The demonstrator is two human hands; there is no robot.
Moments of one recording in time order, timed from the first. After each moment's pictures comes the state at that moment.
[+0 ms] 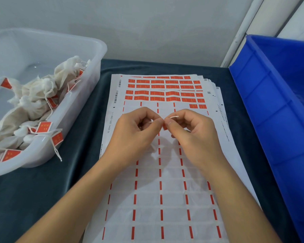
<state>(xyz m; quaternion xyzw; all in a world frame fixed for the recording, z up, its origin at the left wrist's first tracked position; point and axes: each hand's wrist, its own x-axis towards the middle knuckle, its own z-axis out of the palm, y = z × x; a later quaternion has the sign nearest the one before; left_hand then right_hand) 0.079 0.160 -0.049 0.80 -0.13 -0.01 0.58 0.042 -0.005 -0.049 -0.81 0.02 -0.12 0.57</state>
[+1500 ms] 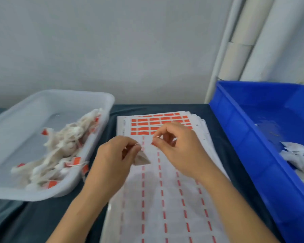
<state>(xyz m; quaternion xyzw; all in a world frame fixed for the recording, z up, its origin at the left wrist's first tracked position) 0.054 0.215 0.007 0.89 -0.18 0.15 0.39 0.035 0.013 0.024 -0.88 -0.08 -0.17 0.43</state>
